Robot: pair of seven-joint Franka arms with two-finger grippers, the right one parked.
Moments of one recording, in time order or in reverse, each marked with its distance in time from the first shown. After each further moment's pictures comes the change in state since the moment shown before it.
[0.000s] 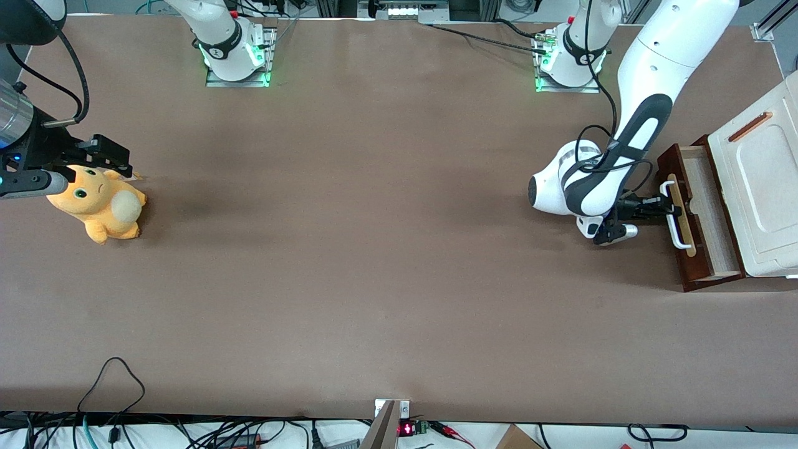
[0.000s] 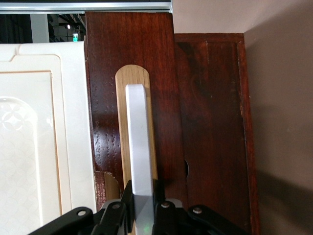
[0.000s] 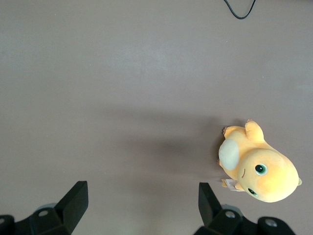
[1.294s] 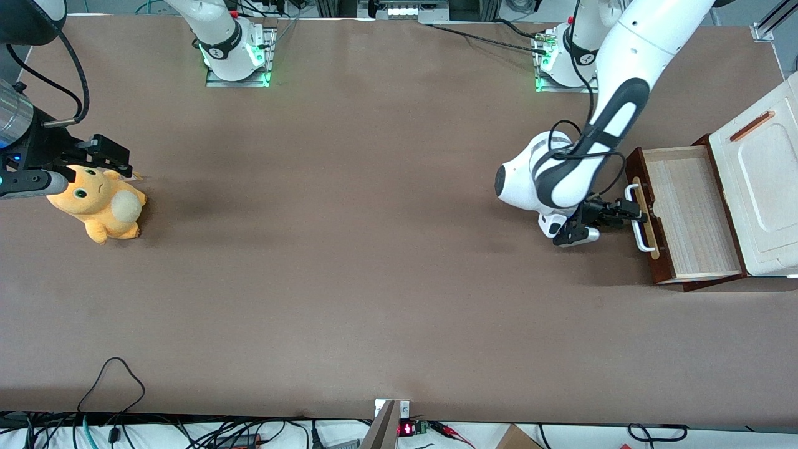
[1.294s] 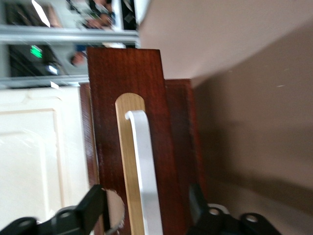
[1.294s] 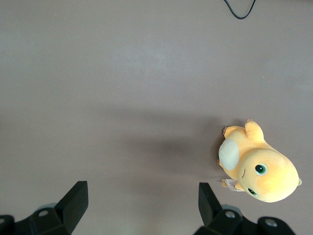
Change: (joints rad) arm -0.074 -0.033 -0.070 0.133 -0.201 0.088 0.119
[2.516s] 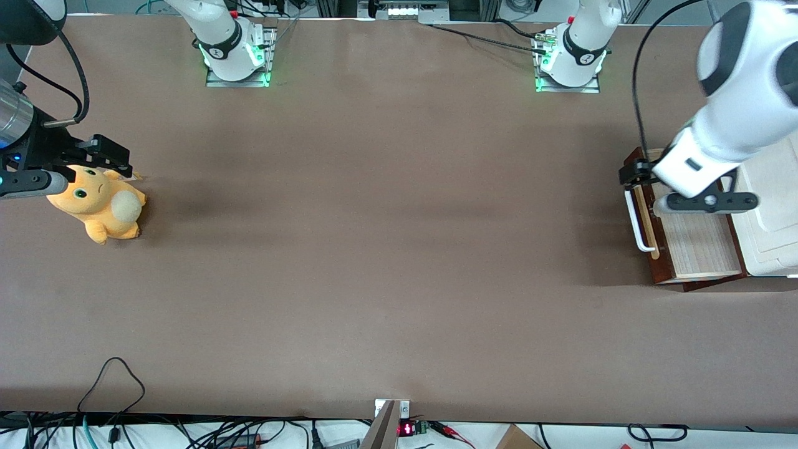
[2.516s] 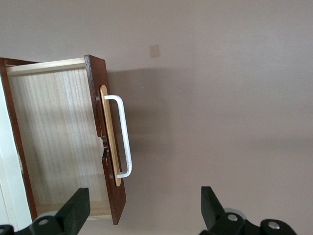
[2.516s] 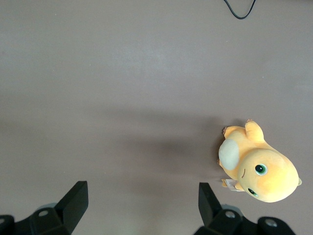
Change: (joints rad) arm 0.014 -0.494 0.328 0.260 -1.178 0.165 0.858
